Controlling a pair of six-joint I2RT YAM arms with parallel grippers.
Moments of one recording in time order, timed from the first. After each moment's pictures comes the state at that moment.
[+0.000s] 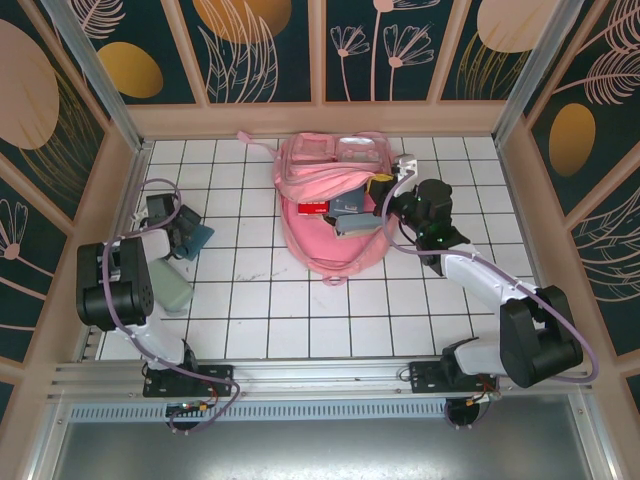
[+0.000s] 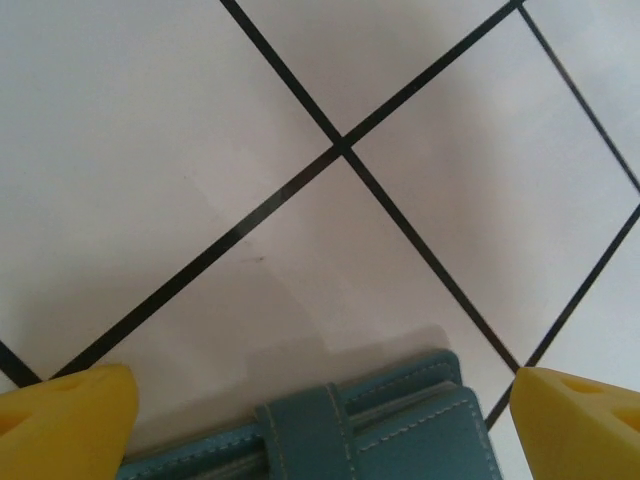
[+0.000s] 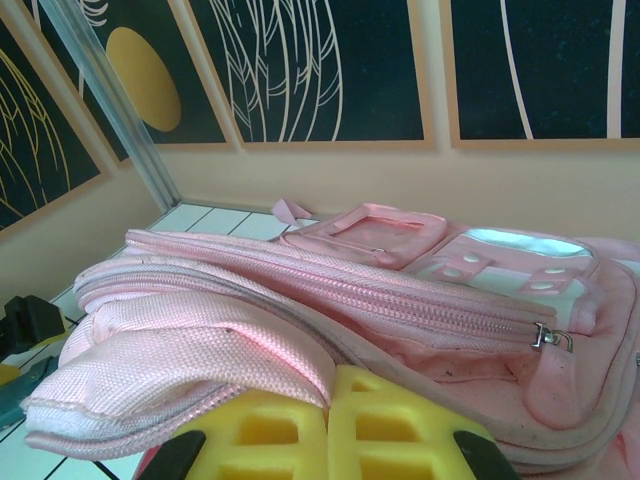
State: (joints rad) left arm 0.16 1.69 0.79 0.01 -0.08 -0.77; right arm 0.37 1.32 0.74 0.46 -0.26 0.21
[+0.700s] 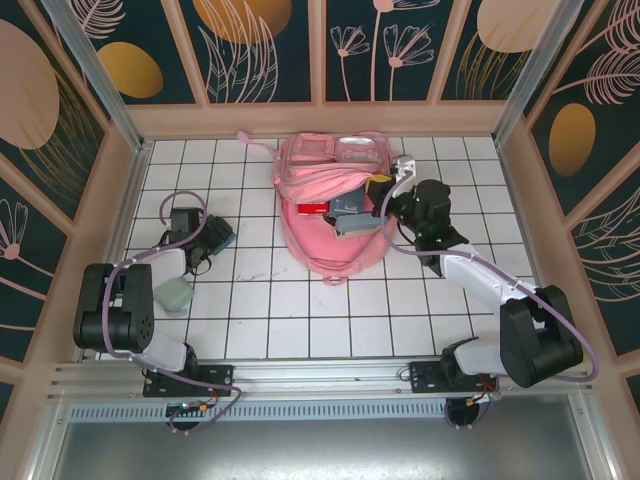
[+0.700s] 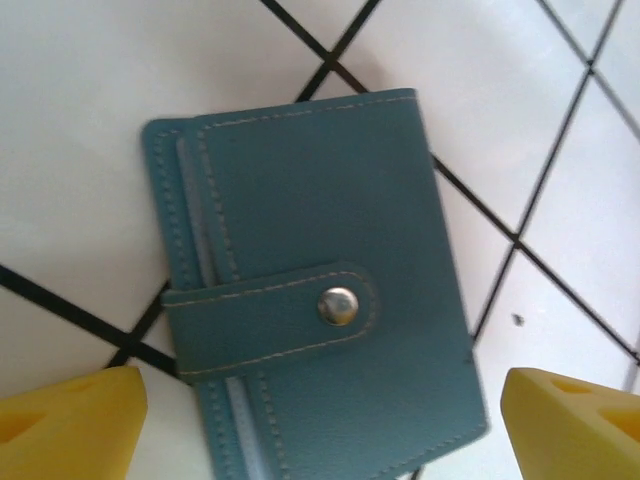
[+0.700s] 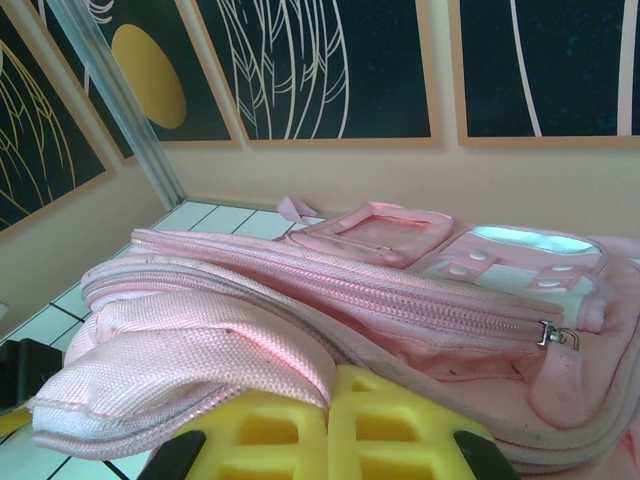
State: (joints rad) left arm -0.03 1.54 0.64 0.01 0.02 -0.76; right arm 0.39 1.32 0.74 0.46 -0.26 0.21
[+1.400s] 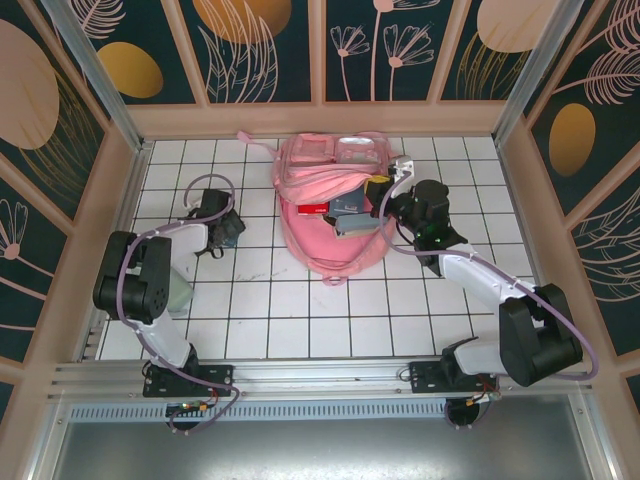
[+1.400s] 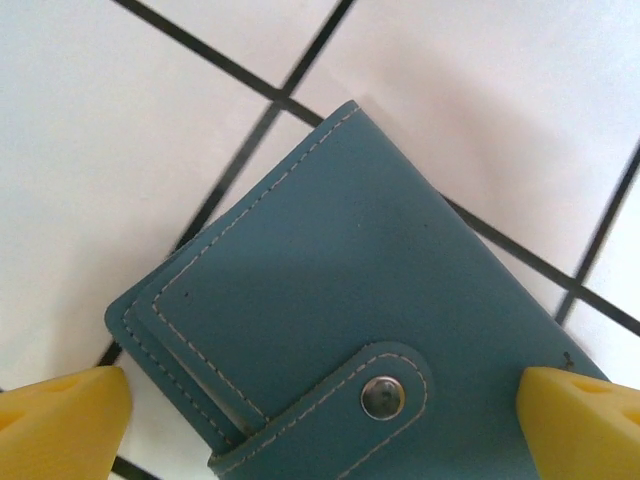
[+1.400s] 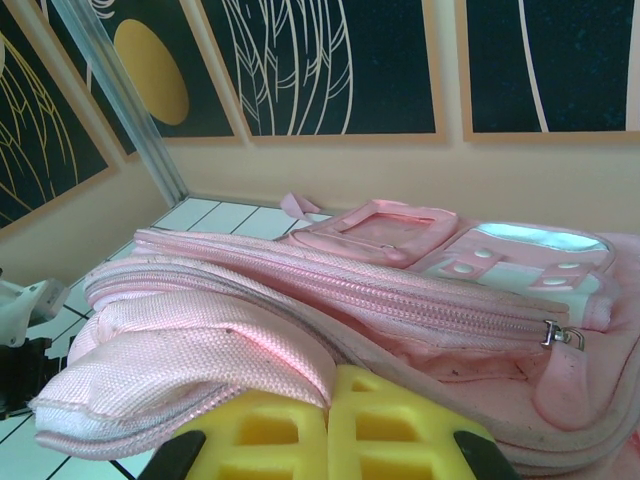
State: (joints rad) left arm -0.19 1.75 0.90 -0.19 -0.26 -0.72; right arm 0.39 1.33 0.74 0.46 -0.26 0.21
